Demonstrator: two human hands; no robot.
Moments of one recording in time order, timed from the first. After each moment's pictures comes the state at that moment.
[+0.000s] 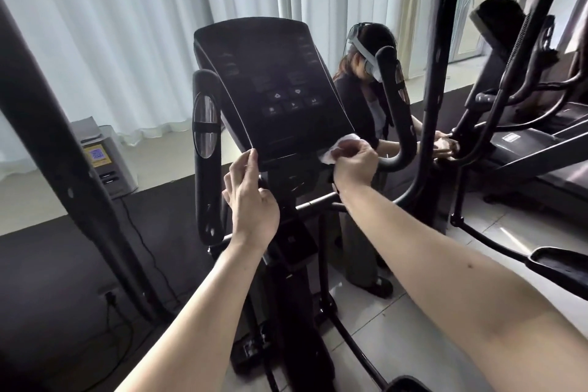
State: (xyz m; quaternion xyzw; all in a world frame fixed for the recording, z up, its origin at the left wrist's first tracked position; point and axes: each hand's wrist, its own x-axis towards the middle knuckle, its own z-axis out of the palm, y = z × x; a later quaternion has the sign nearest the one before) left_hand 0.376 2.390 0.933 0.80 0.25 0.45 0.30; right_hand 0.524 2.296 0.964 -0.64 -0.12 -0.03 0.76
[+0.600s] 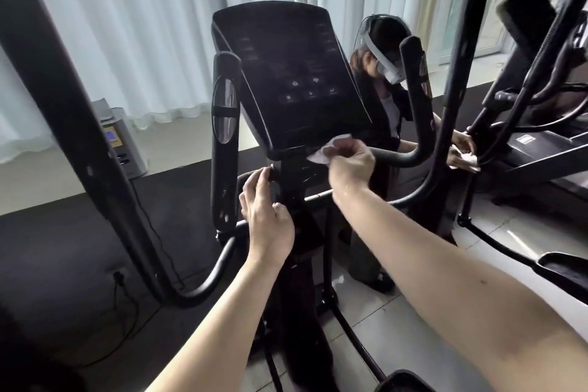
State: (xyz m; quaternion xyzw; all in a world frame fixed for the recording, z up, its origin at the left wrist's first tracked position) left_hand 0.366 2.382 0.888 0.76 0.26 0.45 0.39; right_hand 0.499 2.322 0.956 -0.56 -0.09 0.08 0.82
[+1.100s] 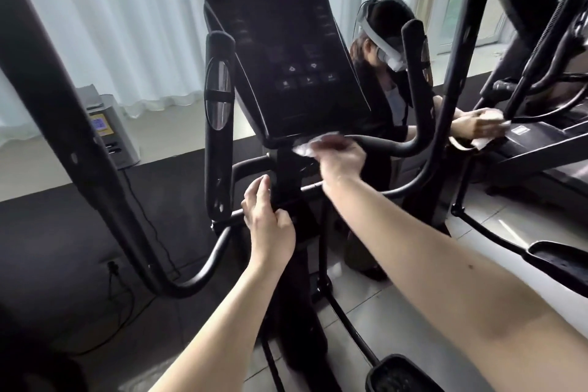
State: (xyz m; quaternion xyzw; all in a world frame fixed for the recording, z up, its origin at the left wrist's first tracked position) left_hand 0.365 2.376 0.854 0.76 0.28 0.41 0.42; right_hand 0.489 2.333 0.952 -0.52 -0.08 0.12 0.84
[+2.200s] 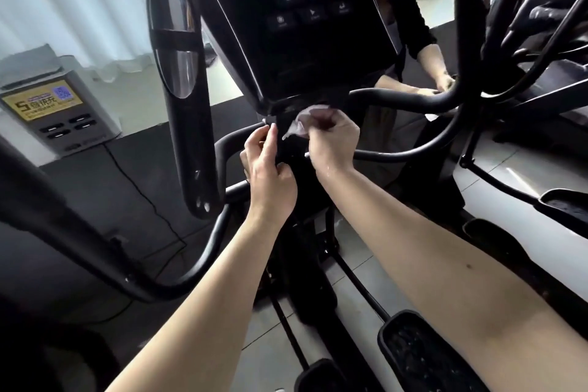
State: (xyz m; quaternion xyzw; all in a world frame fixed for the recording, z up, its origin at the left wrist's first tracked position) left_hand 0.415 2.431 0.849 0.79 0.25 0.39 0.41; right_hand 0.519 2.387 0.879 -0.57 -0.13 0.07 0.81
